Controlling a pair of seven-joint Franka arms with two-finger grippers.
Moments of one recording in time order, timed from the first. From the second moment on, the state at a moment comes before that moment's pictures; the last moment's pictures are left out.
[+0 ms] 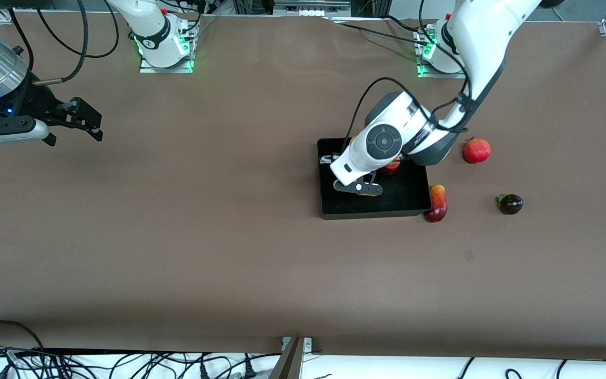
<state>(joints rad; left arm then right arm) -0.11 0.63 -0.55 -1.74 0.08 2.11 -0.57 0.07 0.00 0.08 -1.64 0.02 1.74 0.03</state>
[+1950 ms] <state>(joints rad) -0.06 0.01 -0.02 -1.66 0.04 1.61 -0.09 0.07 0.00 0.08 -1.64 0.02 1.74 0.03</state>
